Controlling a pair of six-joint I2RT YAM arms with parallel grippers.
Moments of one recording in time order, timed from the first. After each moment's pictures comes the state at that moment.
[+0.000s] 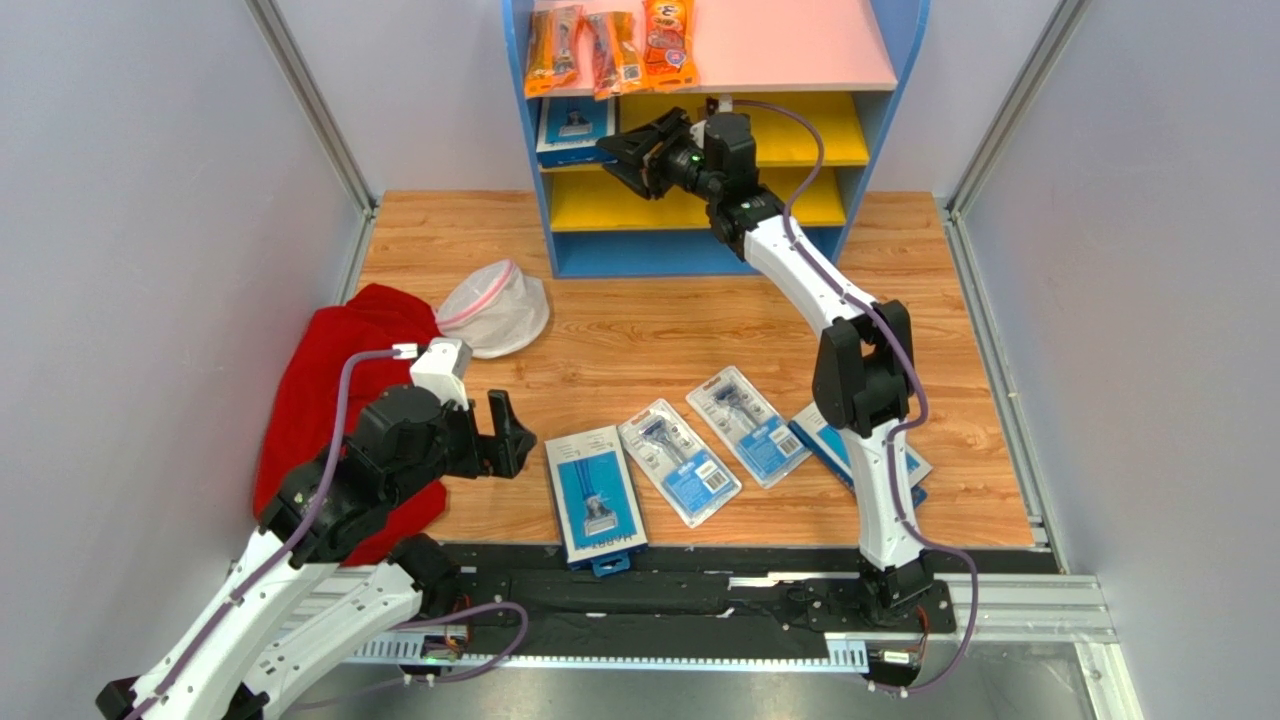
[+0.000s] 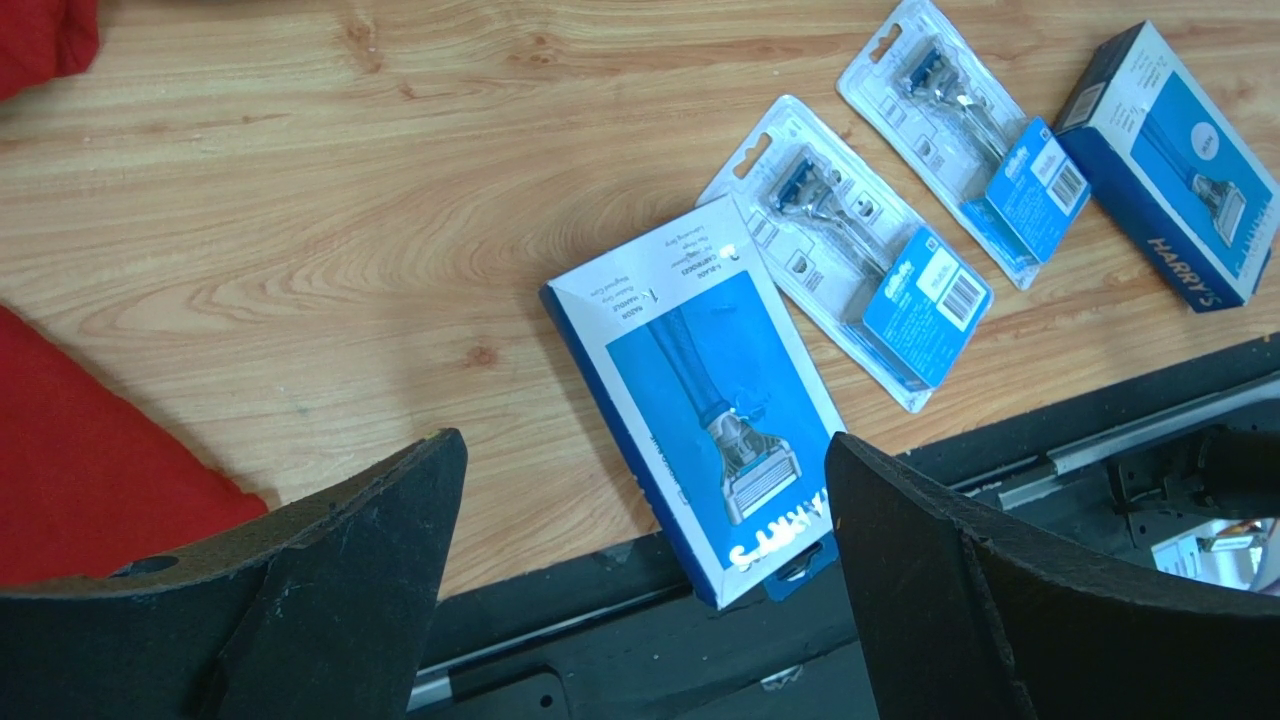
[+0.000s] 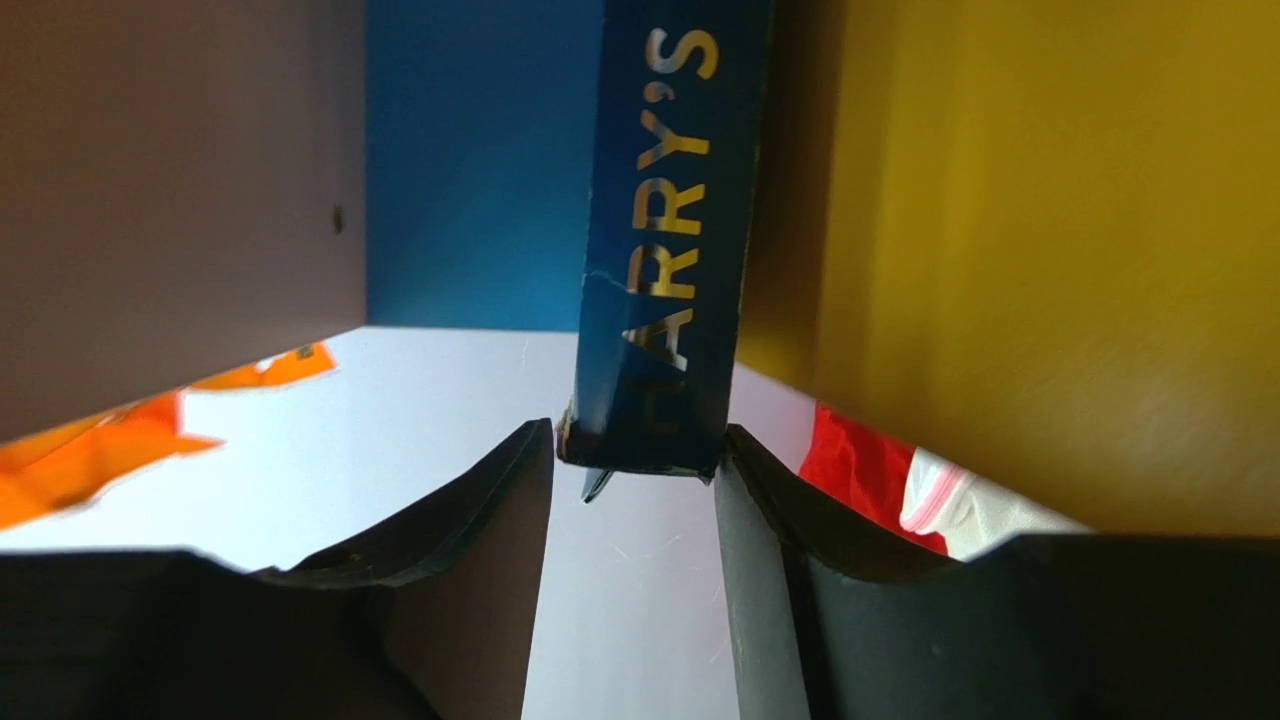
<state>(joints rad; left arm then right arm) -0.67 0.55 0.88 -0.92 -0.16 -0.50 0.44 2.23 2.11 0.10 -0.41 1.40</state>
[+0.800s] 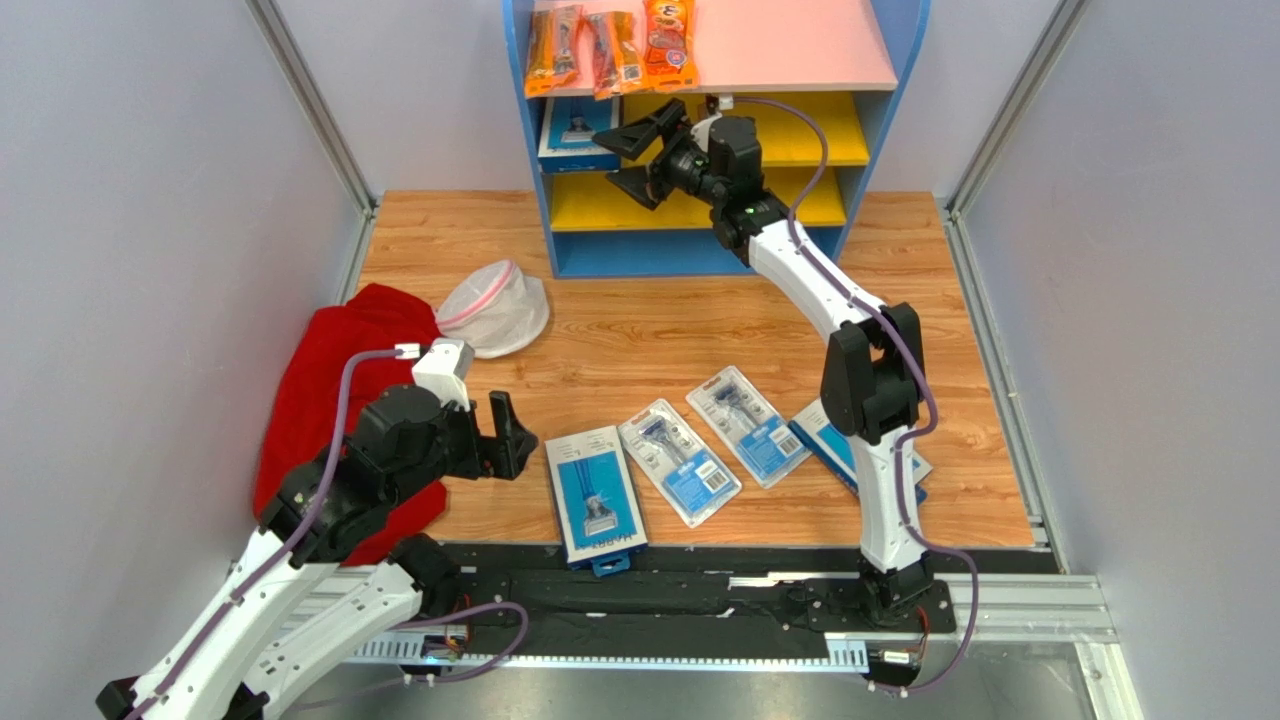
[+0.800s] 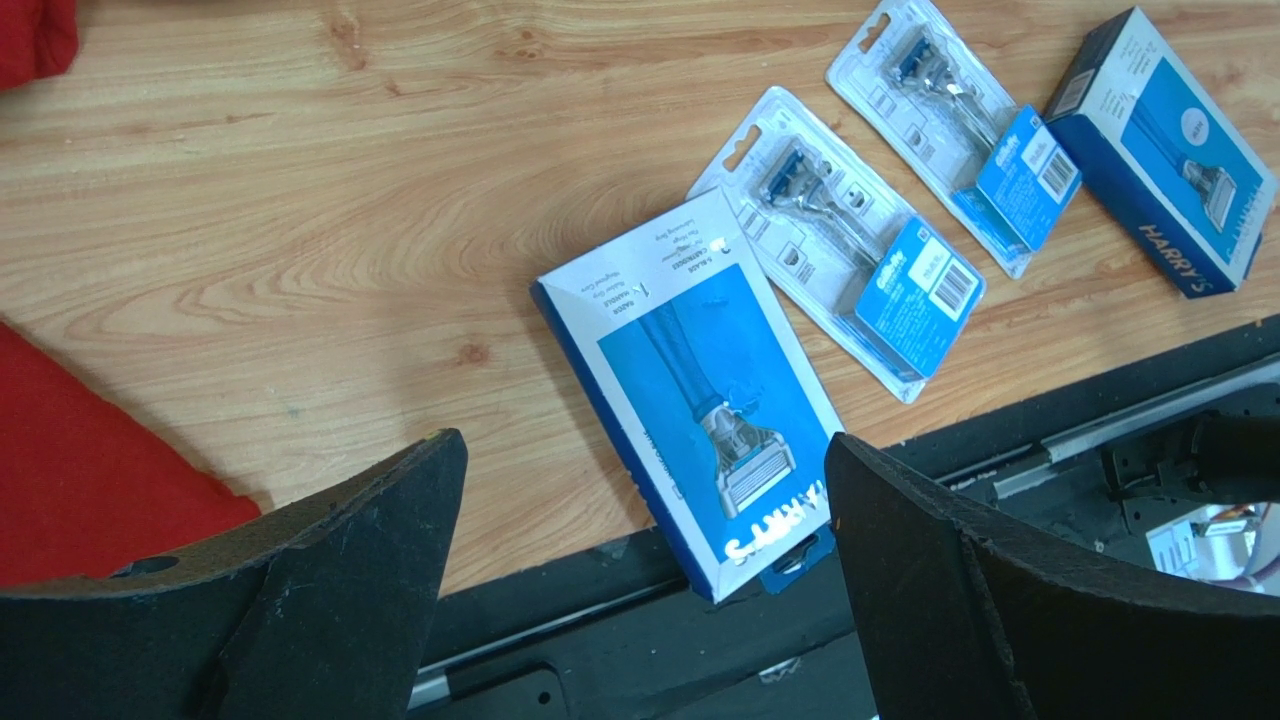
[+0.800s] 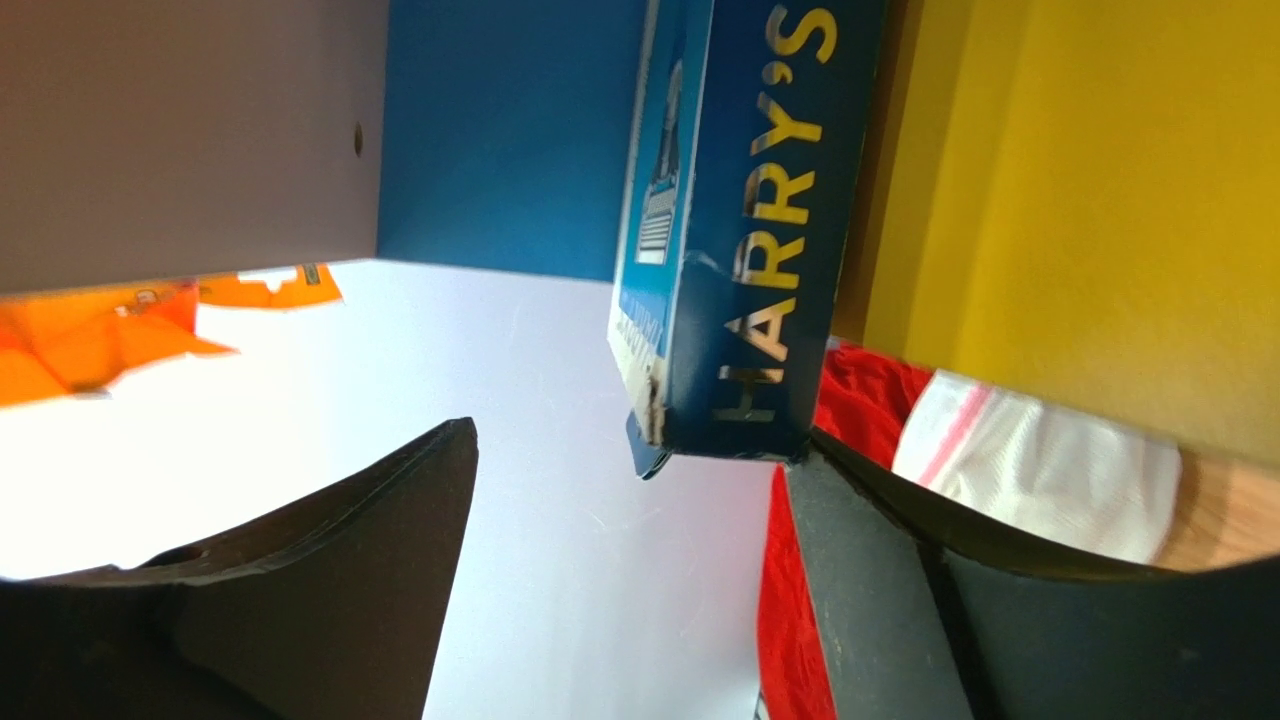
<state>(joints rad) -0.67 0.55 0.88 -0.92 -0.14 -0.49 0.44 2.20 2.05 0.16 -0.44 1.36</state>
